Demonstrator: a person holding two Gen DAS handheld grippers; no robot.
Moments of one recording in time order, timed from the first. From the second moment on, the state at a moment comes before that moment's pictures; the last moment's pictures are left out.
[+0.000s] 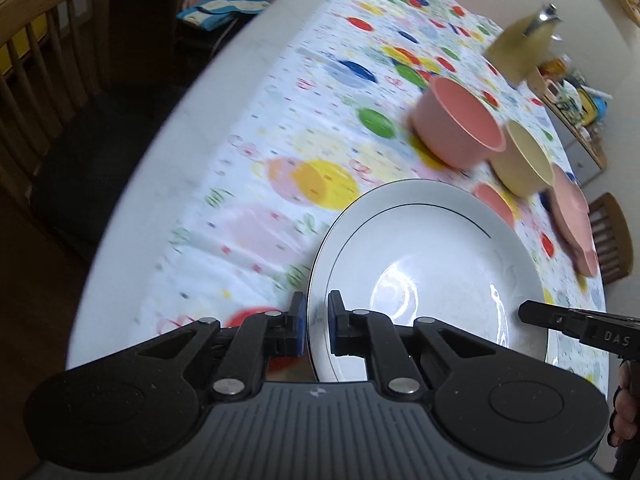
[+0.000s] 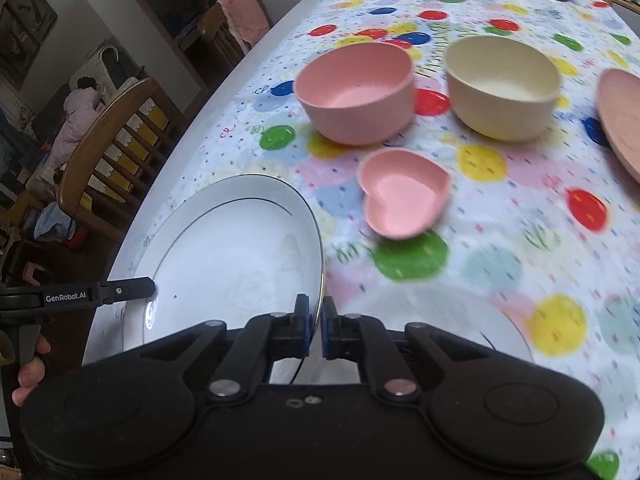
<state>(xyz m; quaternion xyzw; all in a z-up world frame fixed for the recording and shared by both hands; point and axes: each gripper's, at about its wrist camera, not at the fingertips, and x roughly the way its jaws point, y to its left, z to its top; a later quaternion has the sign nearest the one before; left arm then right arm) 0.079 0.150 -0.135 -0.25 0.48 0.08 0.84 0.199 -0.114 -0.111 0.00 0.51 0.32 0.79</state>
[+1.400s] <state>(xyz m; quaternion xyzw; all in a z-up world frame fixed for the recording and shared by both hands) 0.169 -0.163 -0.124 -0.15 0.53 -0.10 0.83 0.184 -0.454 -0.109 0.15 0.50 0.15 0.84</state>
